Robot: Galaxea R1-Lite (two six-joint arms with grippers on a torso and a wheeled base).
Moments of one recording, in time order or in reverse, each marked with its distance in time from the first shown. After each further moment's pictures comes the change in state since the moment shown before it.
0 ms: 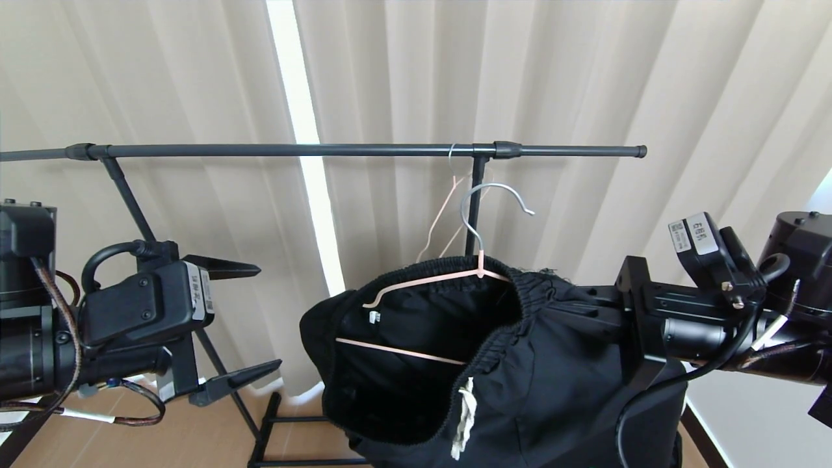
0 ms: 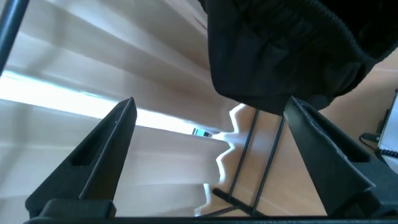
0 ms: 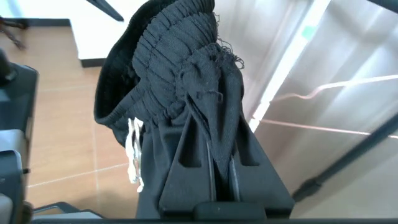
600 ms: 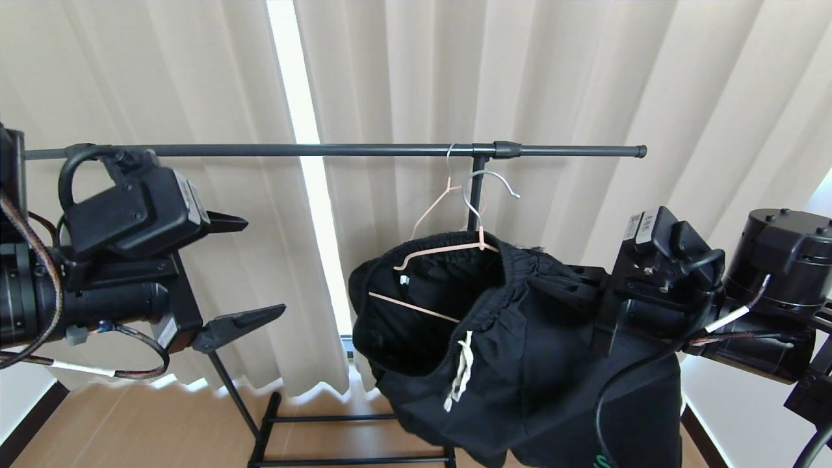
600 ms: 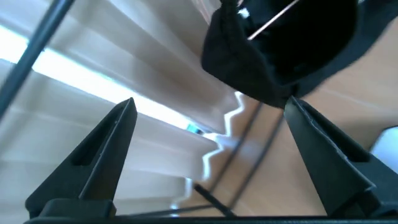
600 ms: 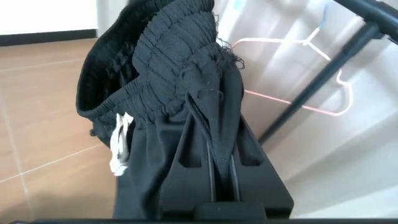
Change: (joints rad) left arm -0.052 -0.018 -0.177 0.095 0.138 -0.169; right arm 0.031 0.042 -0.034 0.000 -0.310 -0.110
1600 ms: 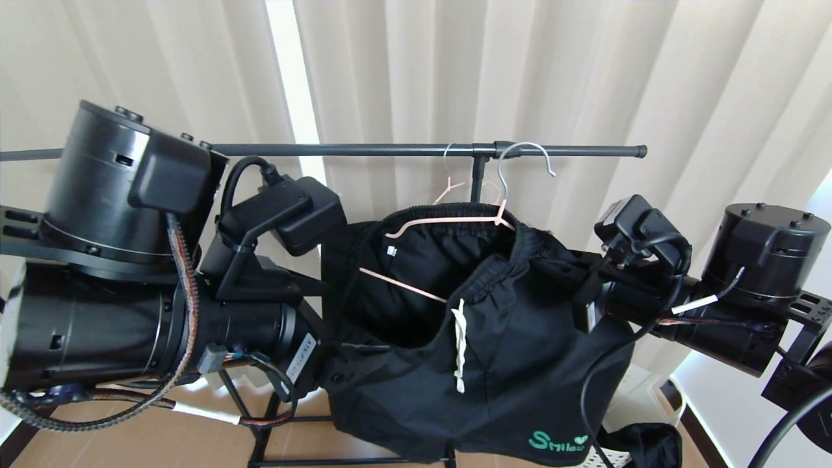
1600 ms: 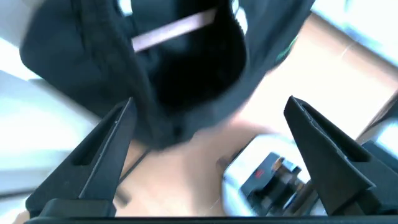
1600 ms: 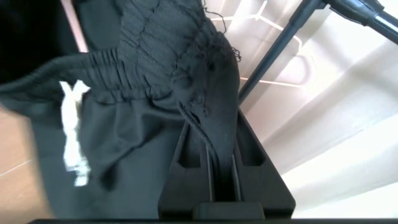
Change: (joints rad) left arm -0.456 0.149 -0.222 0.301 0.362 -0.670; right arm 0.022 0.044 -0.049 0.002 -0.280 -0.005
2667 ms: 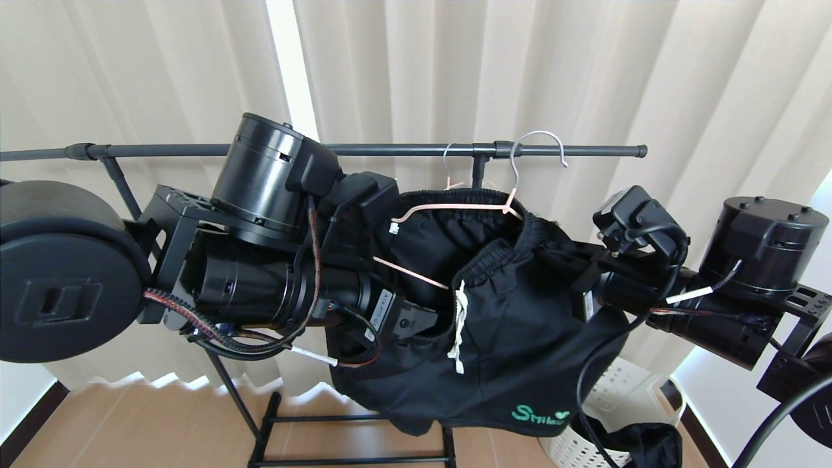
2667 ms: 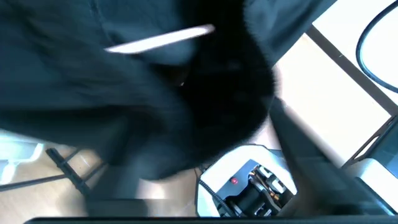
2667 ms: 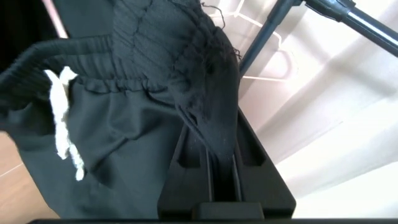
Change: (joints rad) left arm 0.007 0.207 -0.142 -0.071 -0.052 -0.170; right arm 0.002 0.007 -0.023 0.000 -0.070 0.004
